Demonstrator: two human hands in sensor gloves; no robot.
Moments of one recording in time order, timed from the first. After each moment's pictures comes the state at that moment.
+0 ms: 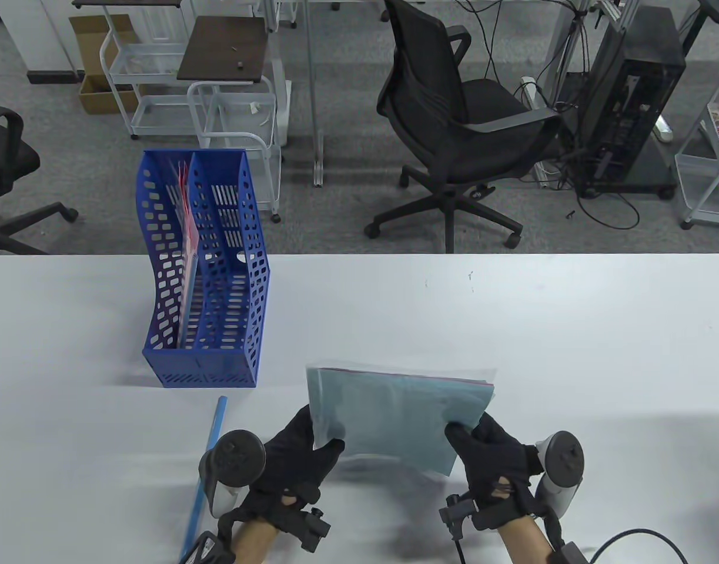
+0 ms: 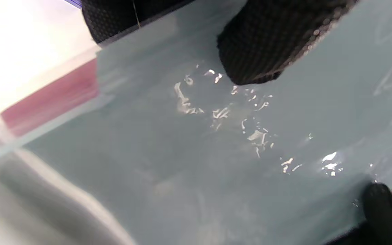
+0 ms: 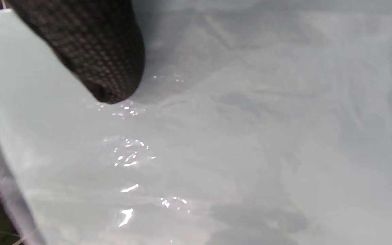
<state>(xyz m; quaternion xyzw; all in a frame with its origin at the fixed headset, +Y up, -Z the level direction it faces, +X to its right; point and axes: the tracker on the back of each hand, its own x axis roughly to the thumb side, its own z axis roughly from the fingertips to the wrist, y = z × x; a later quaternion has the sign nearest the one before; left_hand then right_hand) -0.155 -0.758 -0.270 0.03 -0.12 0.54 0.83 0.206 -0.734 -0.278 0.09 -0.06 0.71 0.70</state>
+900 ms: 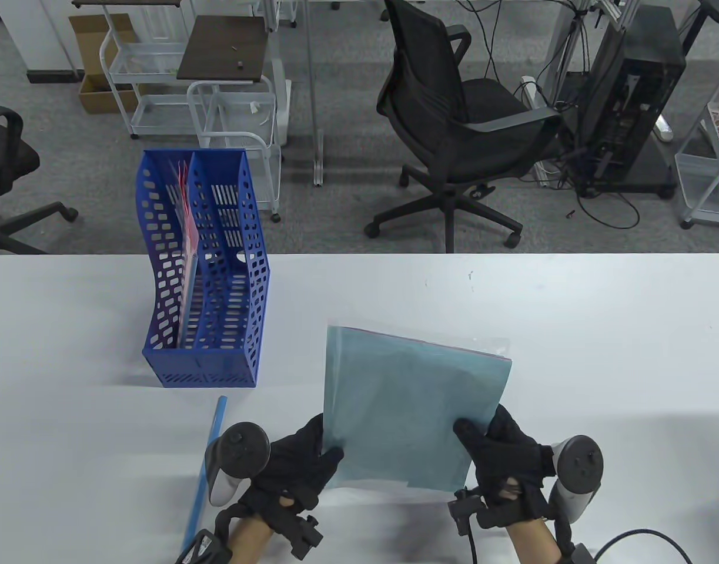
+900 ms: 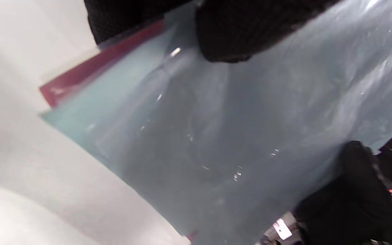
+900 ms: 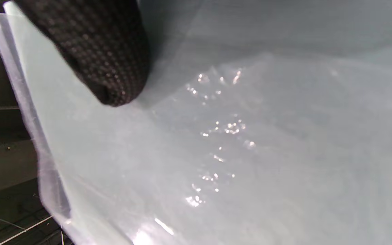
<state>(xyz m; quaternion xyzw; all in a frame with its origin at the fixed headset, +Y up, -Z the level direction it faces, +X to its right) -0.148 -0.758 -0.275 -0.05 -0.21 0.54 0.82 0.218 -0.711 -0.271 0.09 -0.11 0.72 0.68</state>
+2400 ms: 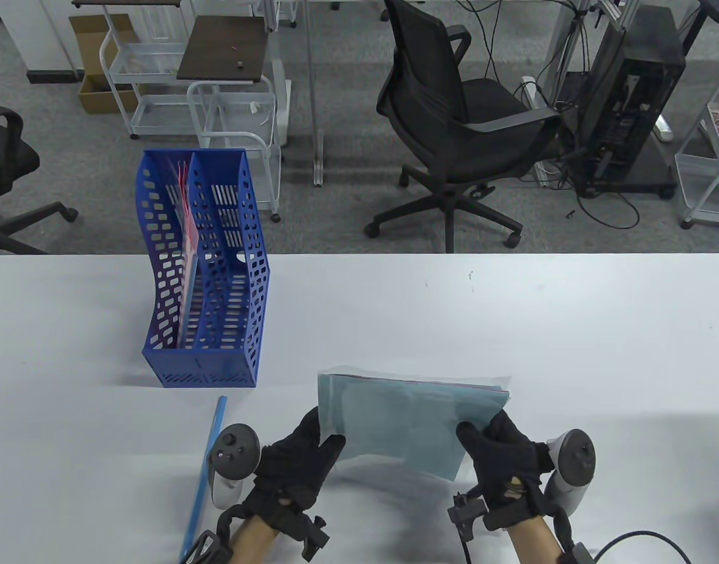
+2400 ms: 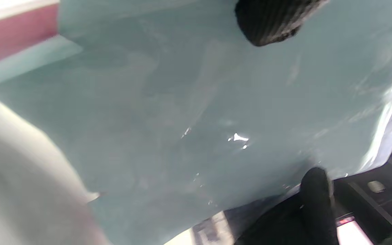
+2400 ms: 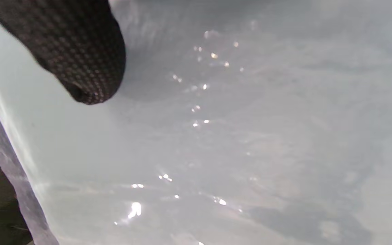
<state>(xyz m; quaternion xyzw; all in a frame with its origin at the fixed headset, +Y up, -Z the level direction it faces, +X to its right) -0.139 -0.769 -0.276 -0.08 -0.19 0.59 0.78 0.209 -0.732 -0.278 0.09 -0.04 0.70 0.71</state>
